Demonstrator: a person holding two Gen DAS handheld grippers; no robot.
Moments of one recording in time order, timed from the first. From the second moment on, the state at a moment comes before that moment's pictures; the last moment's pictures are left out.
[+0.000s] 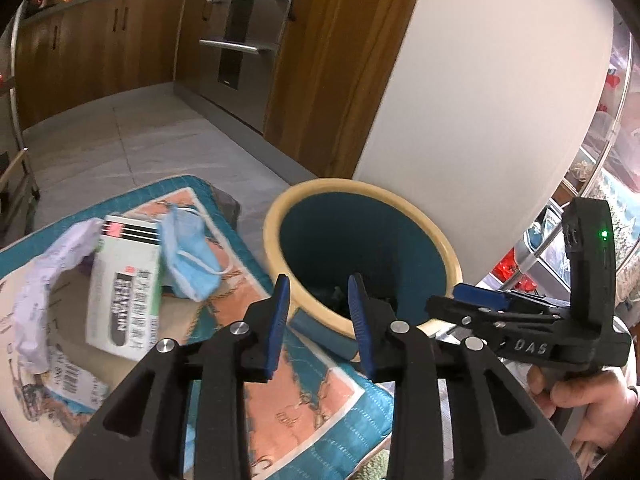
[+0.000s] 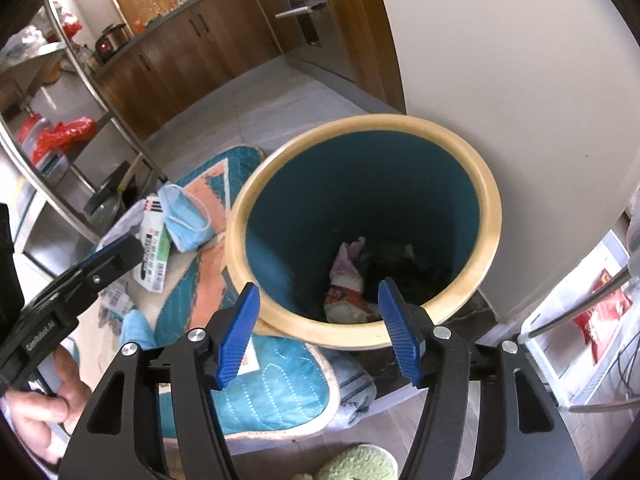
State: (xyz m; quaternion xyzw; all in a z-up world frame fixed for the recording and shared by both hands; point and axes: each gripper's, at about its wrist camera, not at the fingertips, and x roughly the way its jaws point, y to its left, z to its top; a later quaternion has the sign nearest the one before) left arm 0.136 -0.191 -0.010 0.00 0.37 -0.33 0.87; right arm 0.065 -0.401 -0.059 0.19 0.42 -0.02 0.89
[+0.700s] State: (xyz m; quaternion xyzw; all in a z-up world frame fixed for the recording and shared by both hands) left arm 0.106 -0.081 -0.017 0.02 0.39 -0.25 0.88; right arm 0.080 -0.345 -0.045 0.19 0.41 0.04 0.89
